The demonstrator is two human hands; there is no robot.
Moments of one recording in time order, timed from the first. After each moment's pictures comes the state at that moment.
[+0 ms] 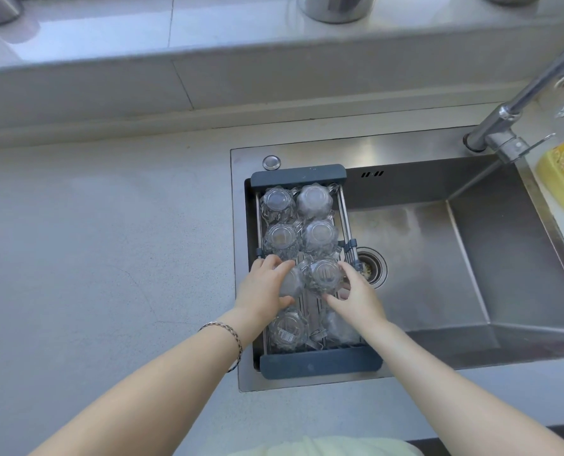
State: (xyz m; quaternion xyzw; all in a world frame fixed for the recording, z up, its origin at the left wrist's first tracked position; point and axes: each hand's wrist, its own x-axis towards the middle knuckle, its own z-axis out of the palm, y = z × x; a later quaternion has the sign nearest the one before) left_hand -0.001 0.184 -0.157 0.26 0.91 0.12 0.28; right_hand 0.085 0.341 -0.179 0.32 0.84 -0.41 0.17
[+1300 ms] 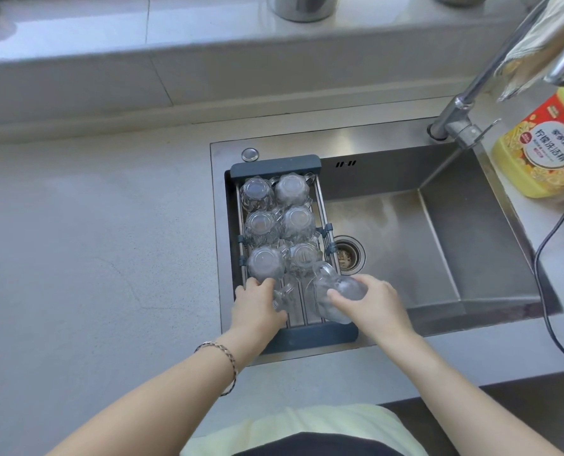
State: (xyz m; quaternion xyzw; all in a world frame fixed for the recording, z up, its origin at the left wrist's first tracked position) left_hand 0.065 0.187 -0.144 0.13 0.93 0.13 0.33; right_hand 0.144 0.347 -0.101 0.41 0.82 -0.37 0.16
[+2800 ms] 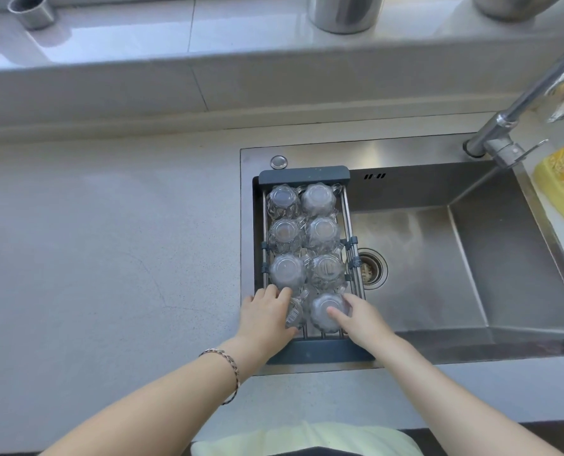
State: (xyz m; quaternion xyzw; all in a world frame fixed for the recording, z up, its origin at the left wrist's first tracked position) left_hand 0.056 0.168 -0.146 0.25 0.92 0.03 0.28; right_hand 0.120 0.334 -0.165 0.30 0.82 -0.40 0.29
